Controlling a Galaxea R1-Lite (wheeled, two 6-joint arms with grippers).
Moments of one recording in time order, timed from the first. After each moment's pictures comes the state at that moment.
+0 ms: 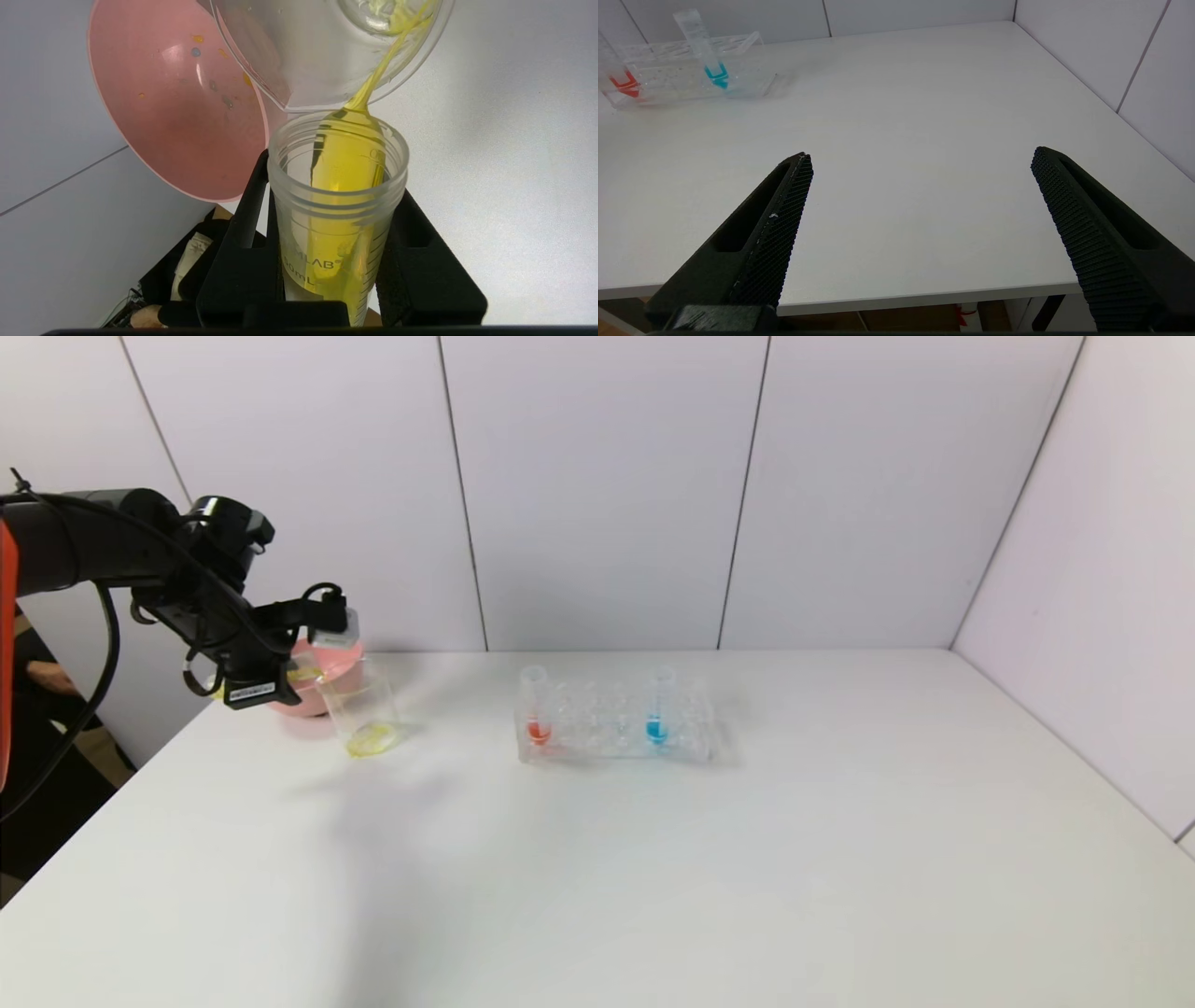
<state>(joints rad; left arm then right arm) 0.09 2.17 -2.03 0.83 0.00 1.30 0.00 0.00 0.00 0.00 -0.04 0.09</state>
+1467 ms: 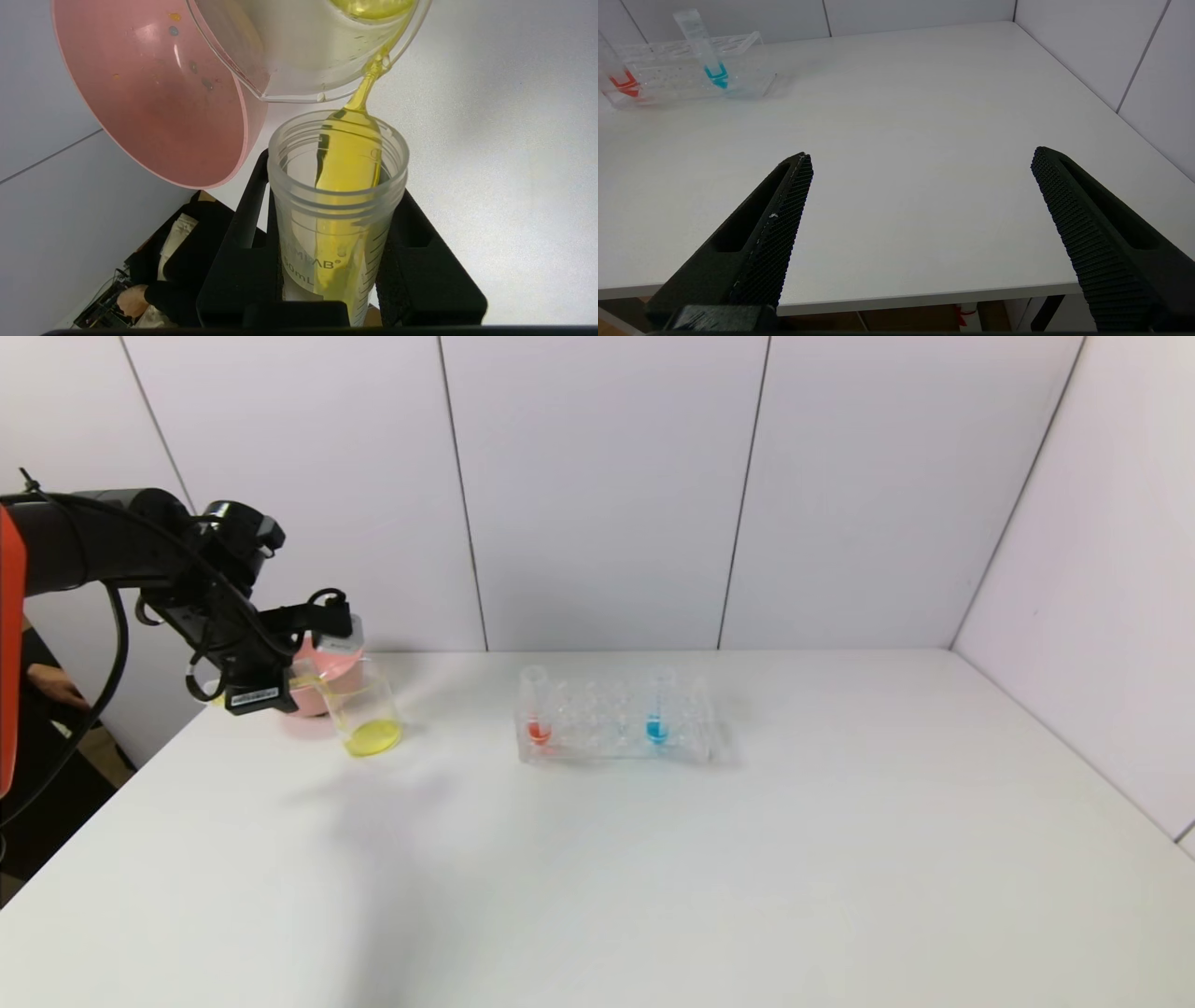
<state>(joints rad) 0.07 2.18 -2.03 0.87 0.06 1.25 0.00 0.00 0.00 0.00 -0.04 0.09</state>
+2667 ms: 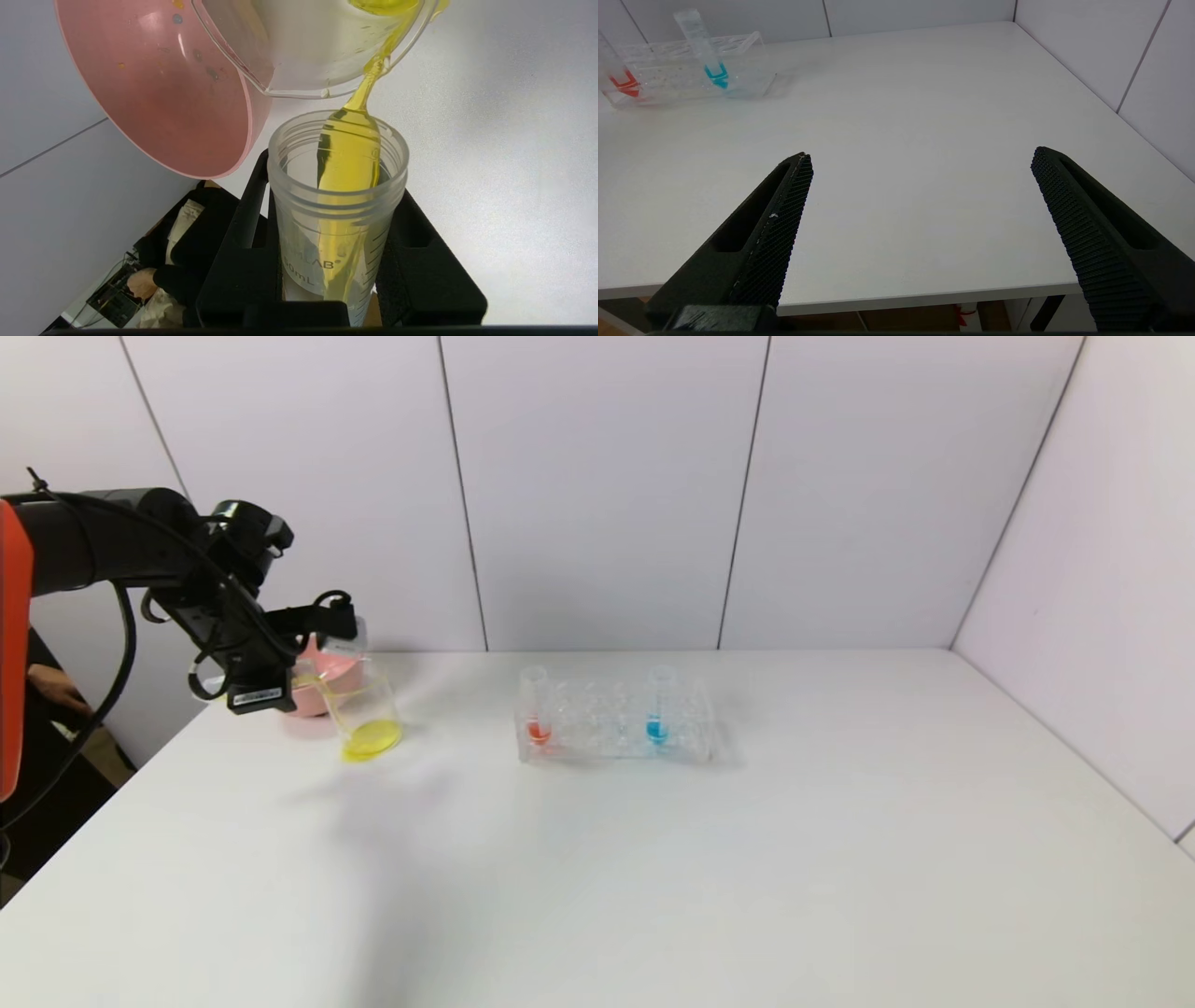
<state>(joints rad) 0.06 2.18 -2.03 0.86 0.12 1.24 0.00 0.00 0.00 0.00 -0.04 0.09</state>
